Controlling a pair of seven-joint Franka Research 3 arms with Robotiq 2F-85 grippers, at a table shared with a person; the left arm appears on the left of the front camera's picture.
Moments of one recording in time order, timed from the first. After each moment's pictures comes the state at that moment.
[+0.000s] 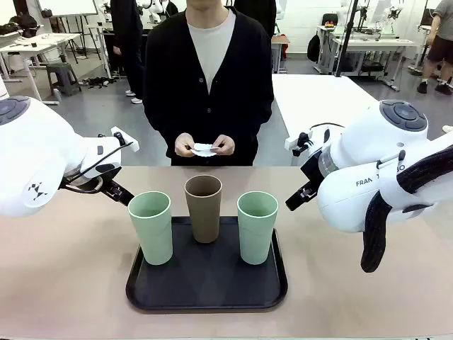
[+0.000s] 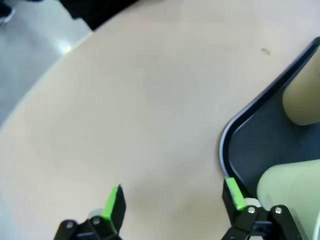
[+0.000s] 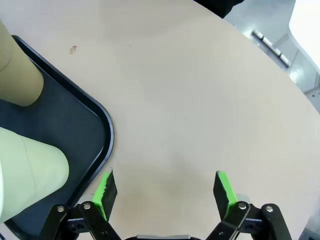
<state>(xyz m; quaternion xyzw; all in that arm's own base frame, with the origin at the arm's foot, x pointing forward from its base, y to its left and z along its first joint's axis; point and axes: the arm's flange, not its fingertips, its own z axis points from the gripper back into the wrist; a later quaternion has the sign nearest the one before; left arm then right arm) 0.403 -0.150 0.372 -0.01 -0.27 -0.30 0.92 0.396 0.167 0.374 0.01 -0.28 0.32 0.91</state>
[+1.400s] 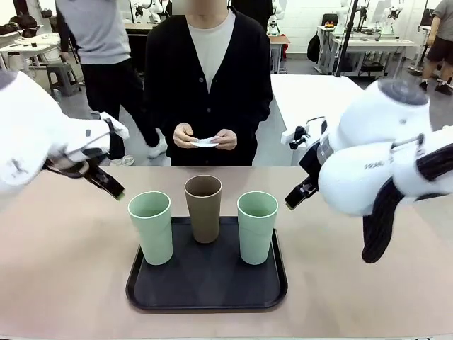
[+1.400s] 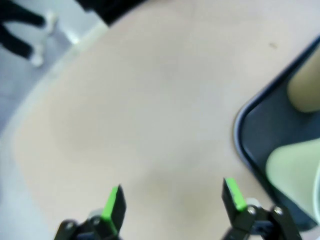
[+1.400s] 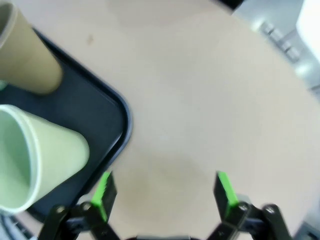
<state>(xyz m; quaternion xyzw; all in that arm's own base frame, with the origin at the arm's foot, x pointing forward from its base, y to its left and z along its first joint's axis) 0.400 -0.128 0.421 0.02 -0.24 -0.30 0.92 0.381 0.176 0.410 0.01 -0.23 0.34 0.91</state>
